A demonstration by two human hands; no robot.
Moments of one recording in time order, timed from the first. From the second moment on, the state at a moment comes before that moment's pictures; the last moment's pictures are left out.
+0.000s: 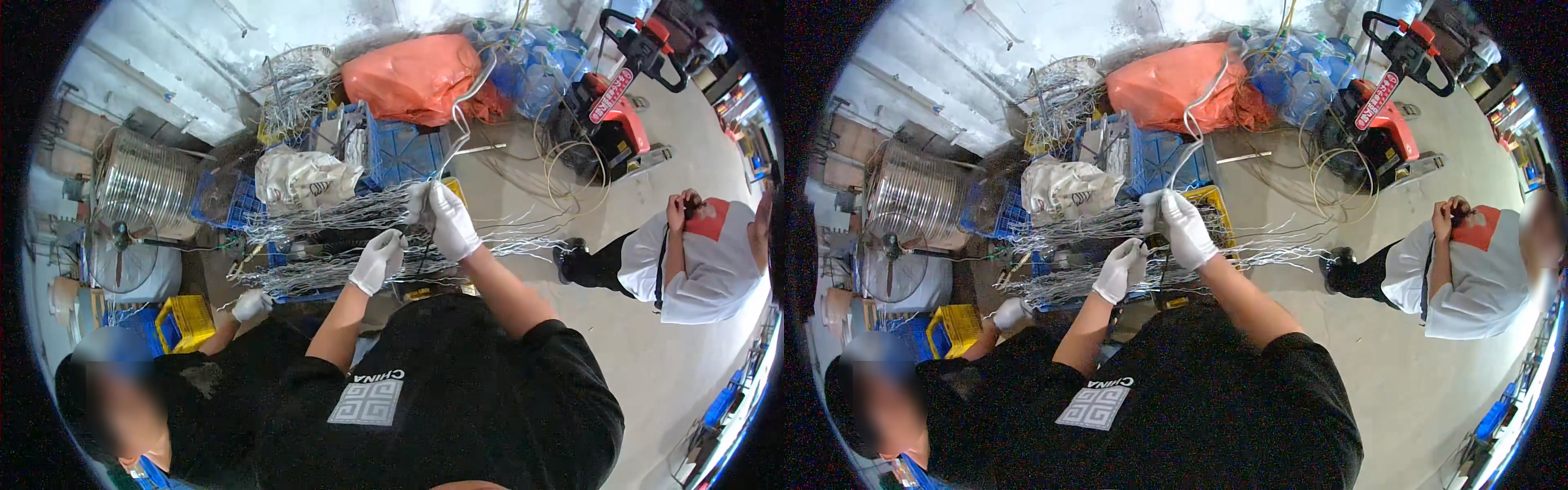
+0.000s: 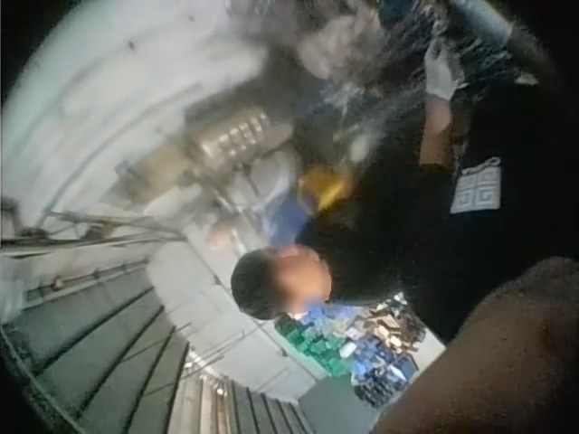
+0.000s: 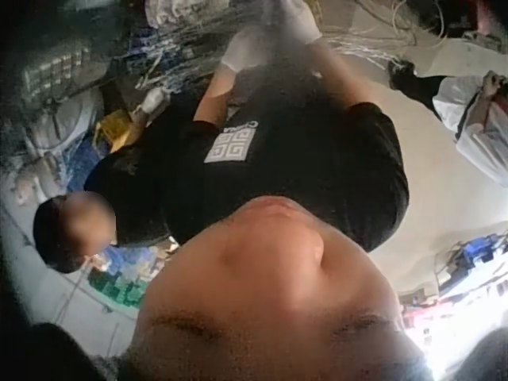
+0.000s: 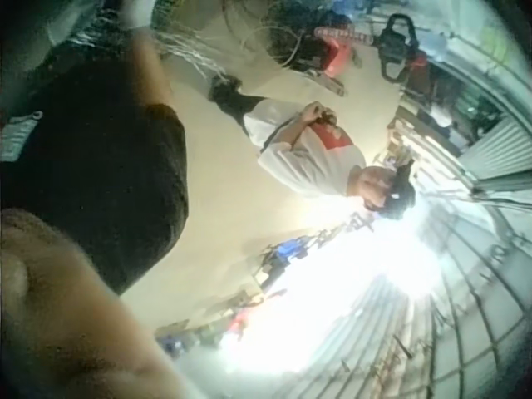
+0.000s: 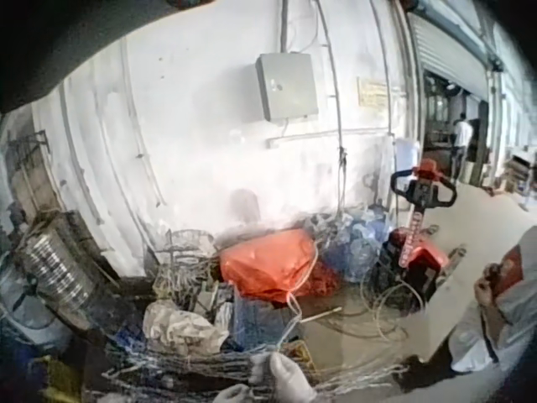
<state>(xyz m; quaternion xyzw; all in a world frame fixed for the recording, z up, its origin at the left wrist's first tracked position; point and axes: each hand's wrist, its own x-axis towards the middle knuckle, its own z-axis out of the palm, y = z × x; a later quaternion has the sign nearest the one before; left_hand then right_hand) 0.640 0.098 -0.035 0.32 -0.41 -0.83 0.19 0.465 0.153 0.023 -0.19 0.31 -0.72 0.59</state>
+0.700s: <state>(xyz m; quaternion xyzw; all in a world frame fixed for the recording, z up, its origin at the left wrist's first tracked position) 0.548 0.076 0.072 0.34 -0.68 -0.49 0.42 0.472 0.140 0.059 -0.38 0.60 -0.67 0.19</state>
